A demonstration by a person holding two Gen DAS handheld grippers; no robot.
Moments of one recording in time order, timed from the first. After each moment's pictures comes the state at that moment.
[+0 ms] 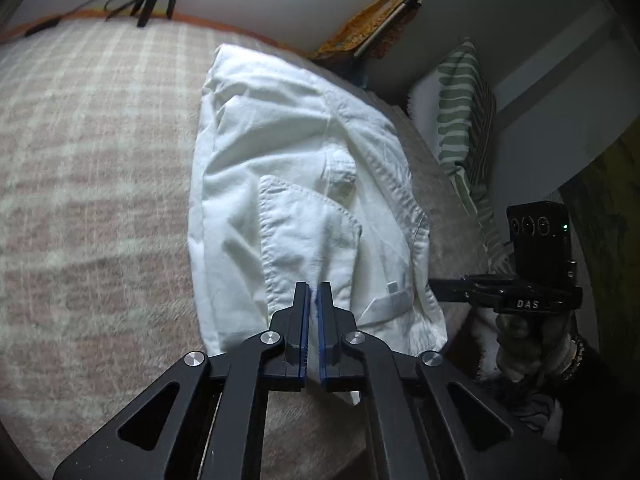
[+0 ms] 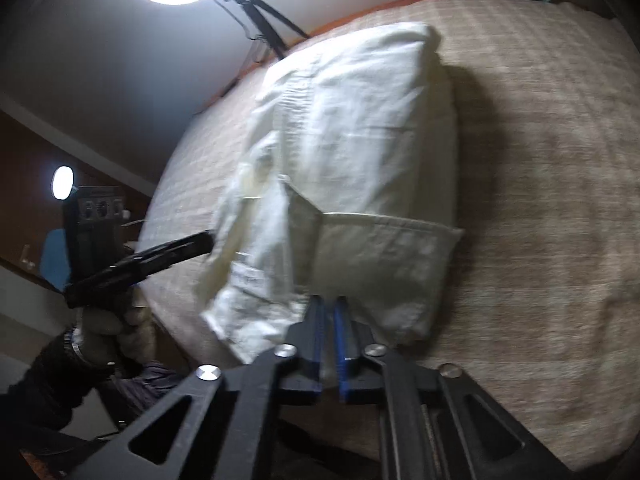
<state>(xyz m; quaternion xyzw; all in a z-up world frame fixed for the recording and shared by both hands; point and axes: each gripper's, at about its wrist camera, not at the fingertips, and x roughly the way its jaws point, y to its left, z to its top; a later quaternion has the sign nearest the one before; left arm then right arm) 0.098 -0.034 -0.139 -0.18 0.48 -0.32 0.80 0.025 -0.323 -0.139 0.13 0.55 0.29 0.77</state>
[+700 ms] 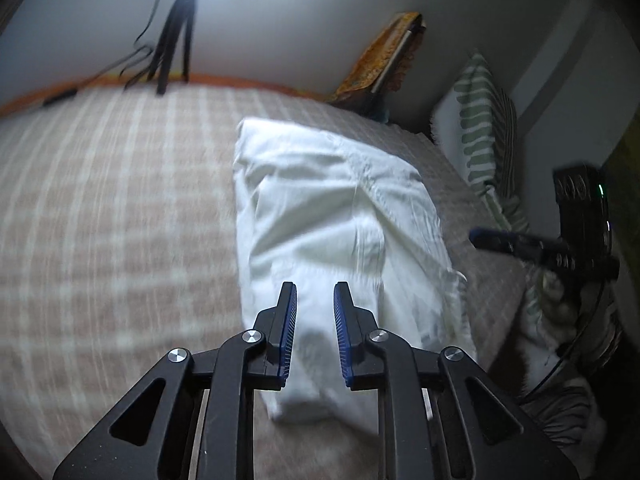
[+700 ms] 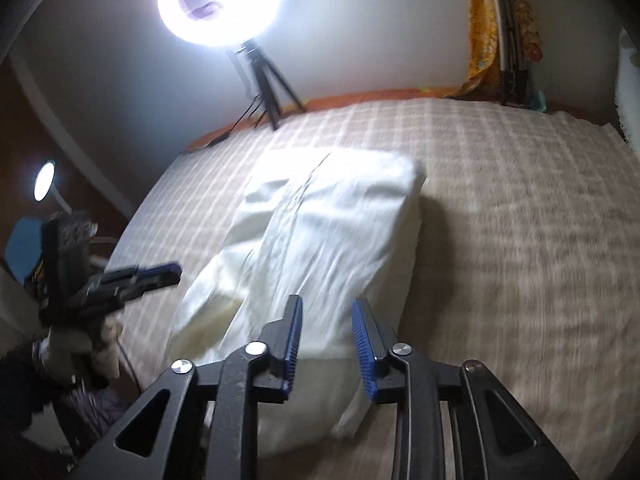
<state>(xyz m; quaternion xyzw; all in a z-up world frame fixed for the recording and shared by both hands) 0.122 -0.029 -0.114 -0.12 0.43 -0.27 0.85 0.071 -0.324 -0.083 0.04 0.46 0.24 0.86</state>
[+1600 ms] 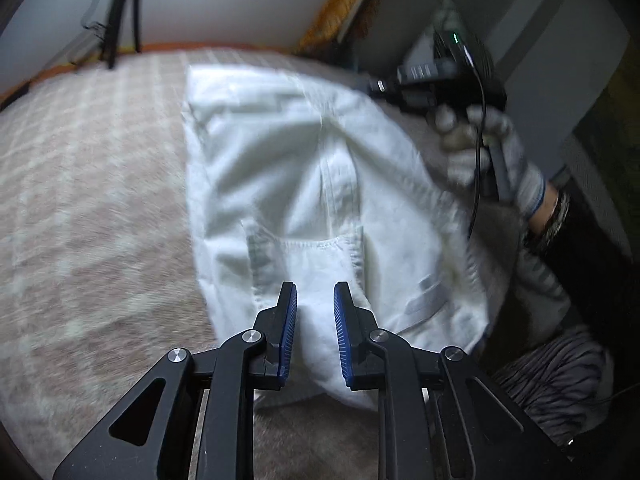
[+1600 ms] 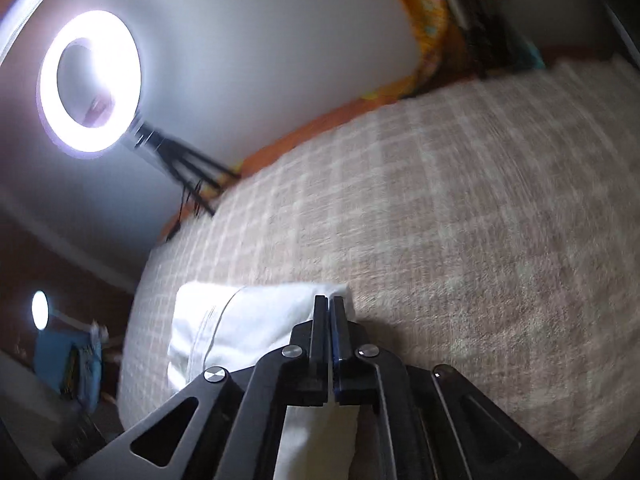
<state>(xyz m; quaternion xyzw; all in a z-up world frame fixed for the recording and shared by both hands) 0.106 -0.040 -0.145 -0.08 0.46 -0.32 0.82 0.233 -0.353 -0.118 0.17 0.46 0.23 0.84</state>
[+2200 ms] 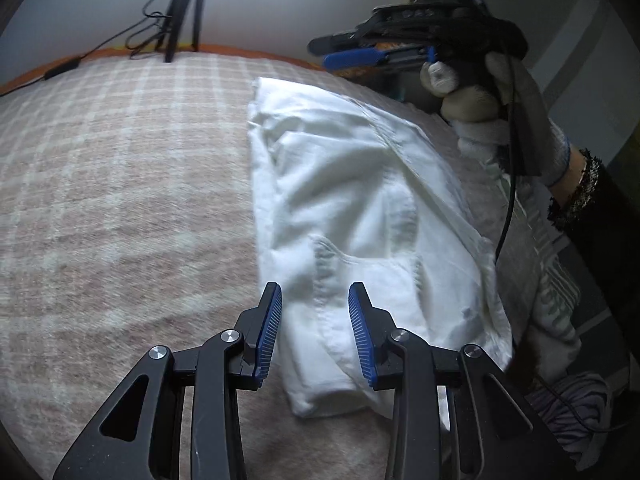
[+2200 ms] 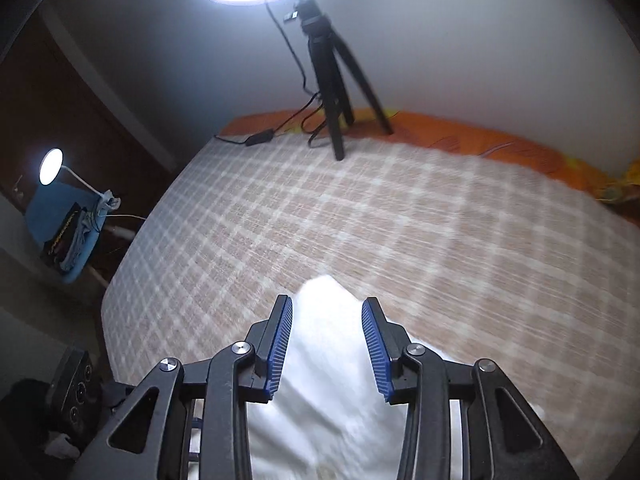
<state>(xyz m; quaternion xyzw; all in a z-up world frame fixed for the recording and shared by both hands) 0.123 -0.017 -0.158 -0.13 0.46 -0.25 0.84 0.268 -0.177 -0.090 -0.03 0.50 0.38 0.78</state>
